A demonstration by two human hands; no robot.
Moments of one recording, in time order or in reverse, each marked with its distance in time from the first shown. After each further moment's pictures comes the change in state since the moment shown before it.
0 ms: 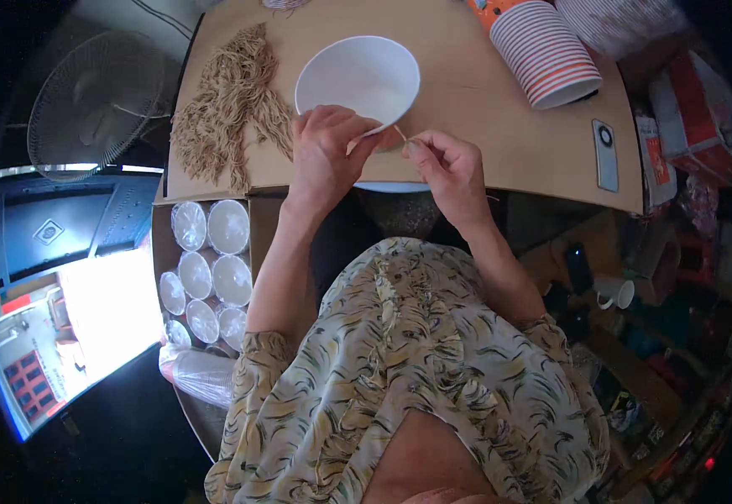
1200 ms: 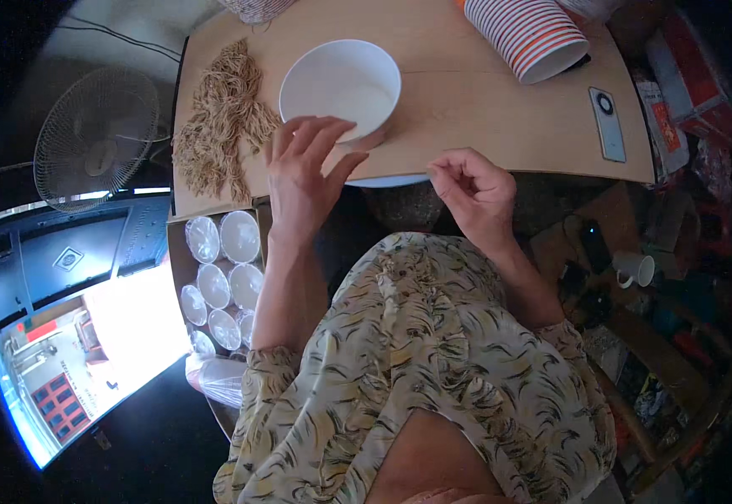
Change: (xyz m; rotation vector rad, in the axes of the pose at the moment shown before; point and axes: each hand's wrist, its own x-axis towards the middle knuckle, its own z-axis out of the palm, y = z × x) left_hand -0.008 0.035 -0.010 0.014 0.022 -0.029; right_hand -0.051 -0.001 -0.029 0.013 0.163 -0.092
